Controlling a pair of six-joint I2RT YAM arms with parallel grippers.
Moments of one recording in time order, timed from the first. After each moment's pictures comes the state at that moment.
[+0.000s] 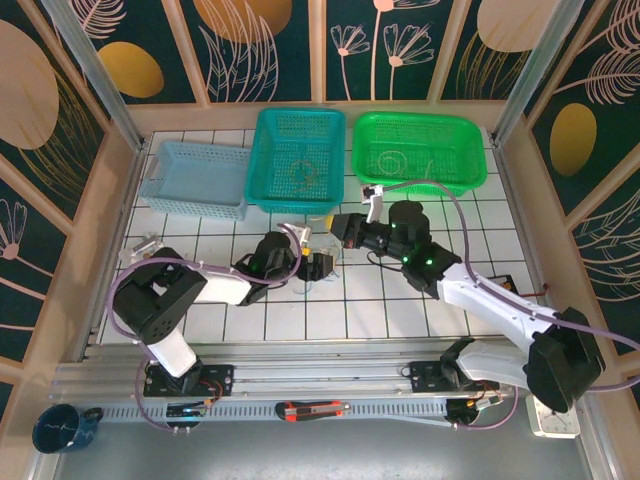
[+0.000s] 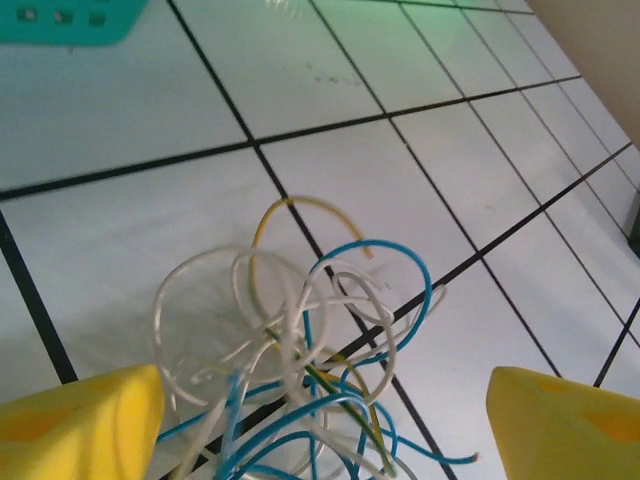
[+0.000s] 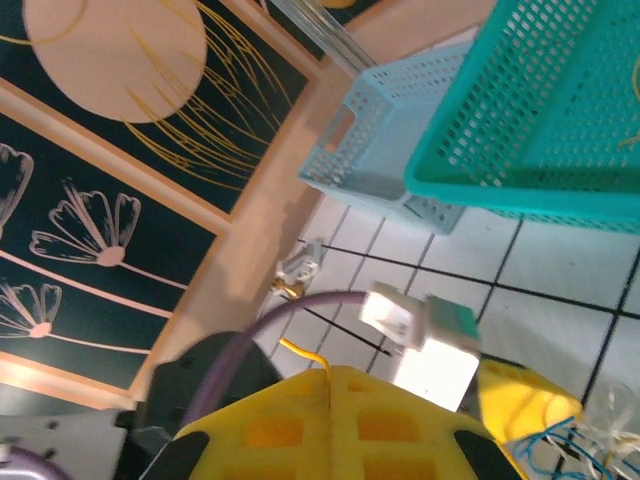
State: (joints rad) left arm -0.73 1.70 0.58 0.60 0.20 -0.51; right arm 0.69 1.15 0.74 0.23 -0.35 0.76
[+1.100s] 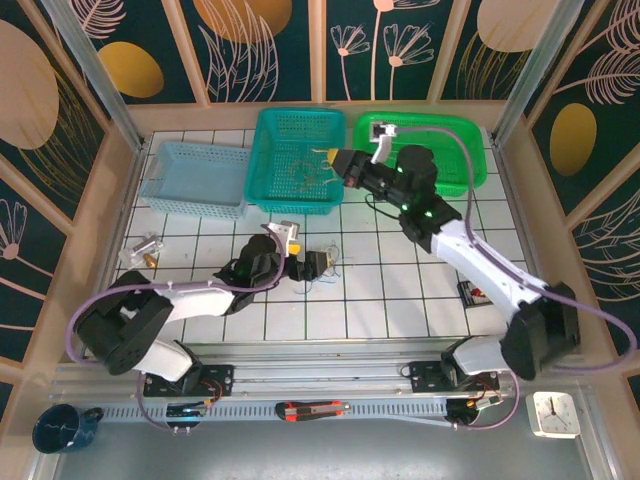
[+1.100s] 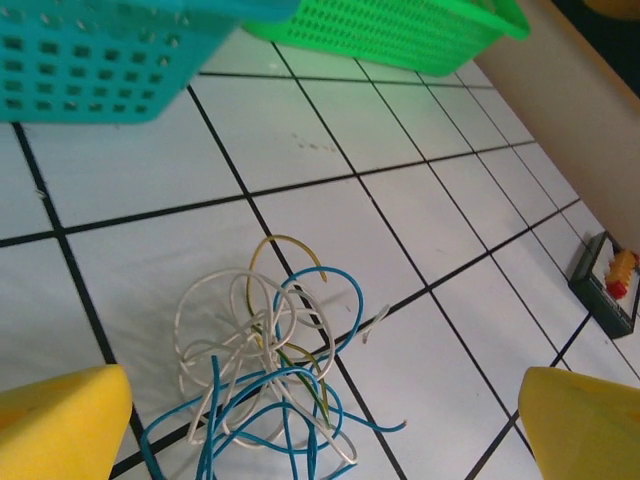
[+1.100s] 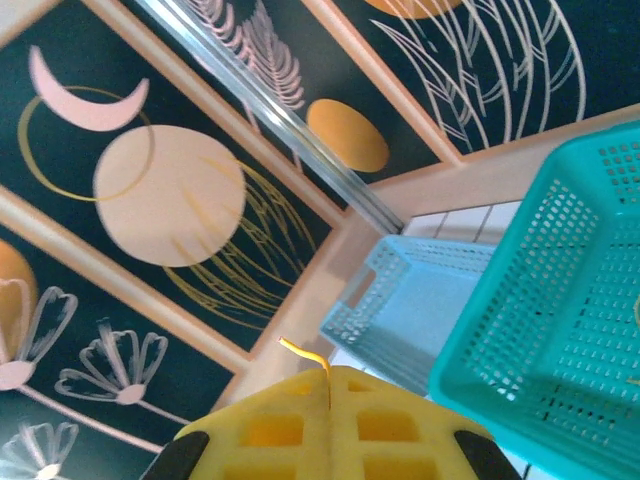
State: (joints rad) left arm -0.73 1.45 0.49 0.55 0.14 -0.56; right arm 0.56 1.41 1.14 0.23 -0.36 0.74
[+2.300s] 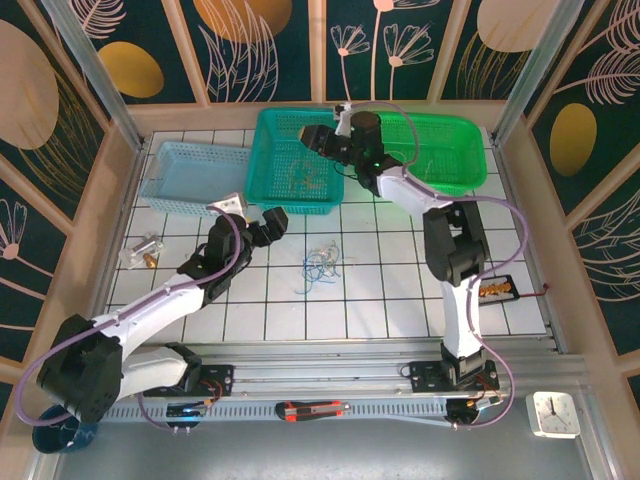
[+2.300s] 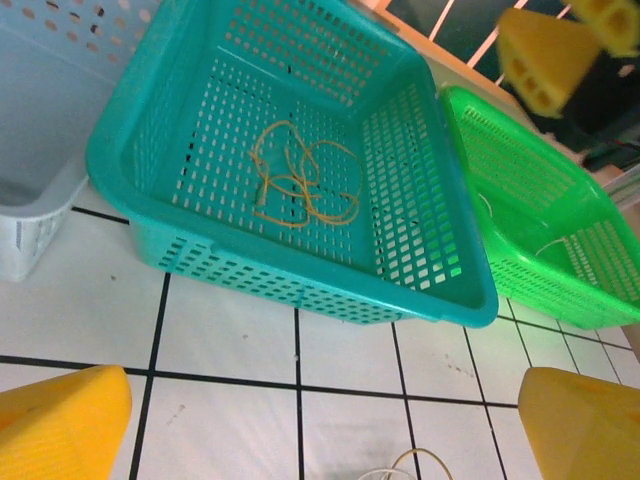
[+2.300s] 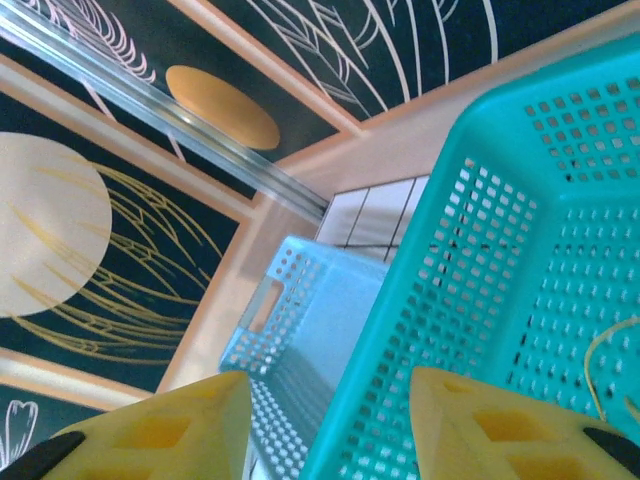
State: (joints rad) left arm -0.57 1.18 0.60 0.20 -0.20 -0.73; right arm 0.47 2.06 1.63 0.25 -0.48 0.78
